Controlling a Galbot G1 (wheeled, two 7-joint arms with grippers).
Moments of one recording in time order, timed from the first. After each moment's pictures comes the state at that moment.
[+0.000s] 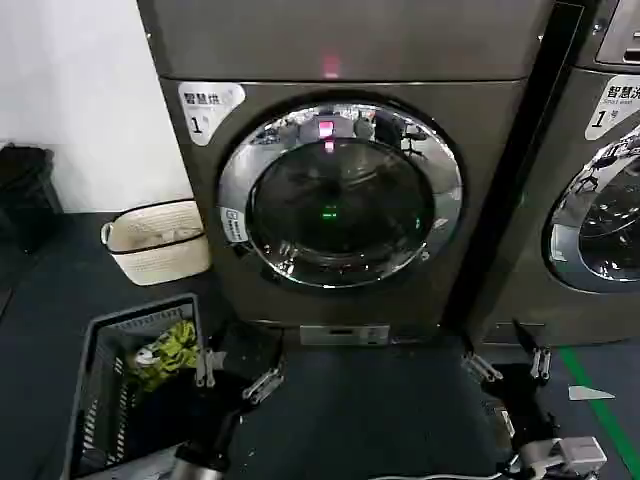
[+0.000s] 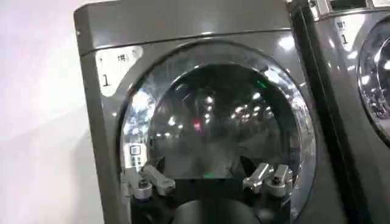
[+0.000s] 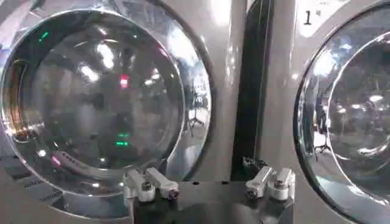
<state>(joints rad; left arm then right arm) 1.72 -1.49 -0.41 -2.35 0.20 -0.12 0.08 -1.59 1.41 0.73 2.34 0.20 -0.15 -0.12</state>
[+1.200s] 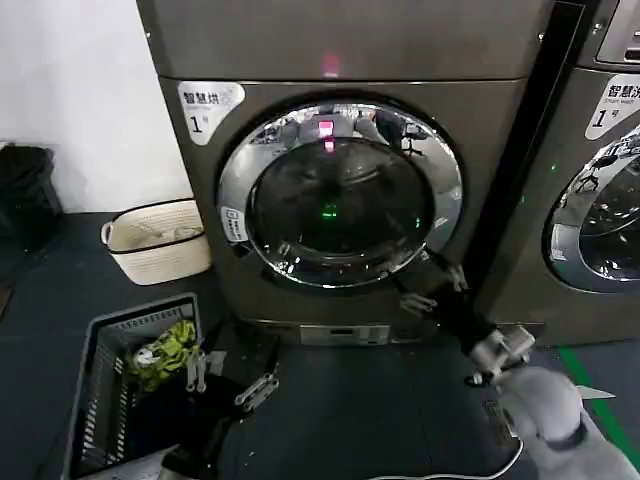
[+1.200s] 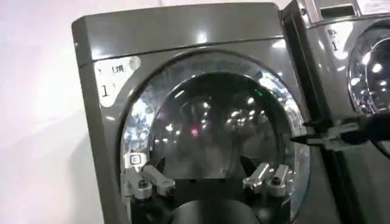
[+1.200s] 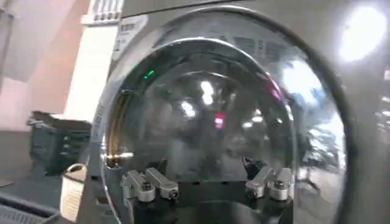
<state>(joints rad) 1.78 -1.48 -0.44 -2.42 0.20 -0.12 0.10 -0.87 0.94 0.21 1.90 0.47 -0.10 -0.23</state>
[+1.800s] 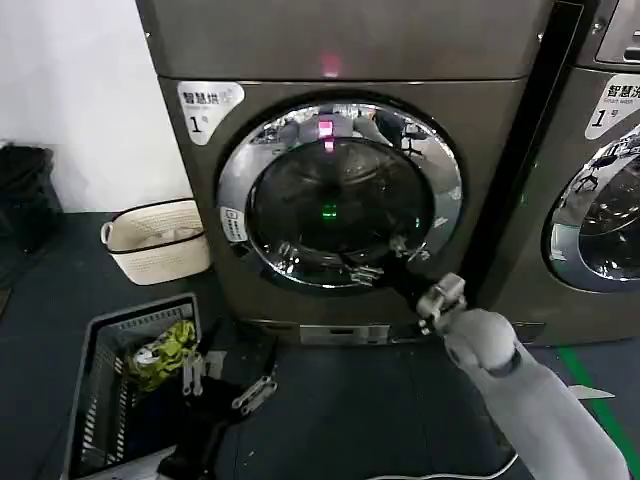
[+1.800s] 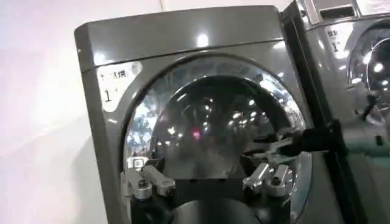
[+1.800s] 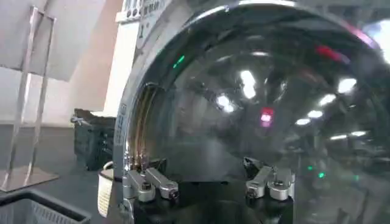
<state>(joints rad) 1.81 -1.50 -0.44 -2.44 0.22 -0.14 0.11 -0.54 1.04 -0.06 1.63 0.50 -0.09 -0.22</state>
